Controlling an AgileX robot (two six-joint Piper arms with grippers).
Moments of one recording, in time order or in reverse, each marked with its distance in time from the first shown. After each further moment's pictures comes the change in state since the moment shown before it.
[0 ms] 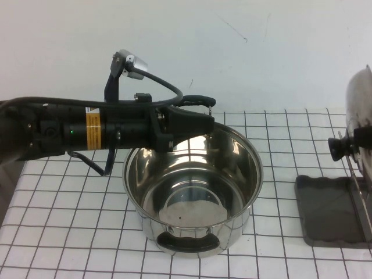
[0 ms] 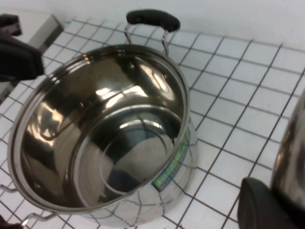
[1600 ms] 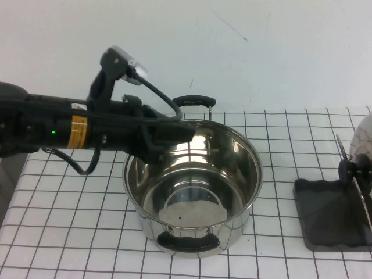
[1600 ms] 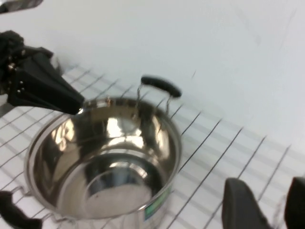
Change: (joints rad) right arm 0.000 -0.387 0.000 -0.138 0.018 0.048; left arm 0.002 -0.135 0.003 0.282 0.155 -0.145
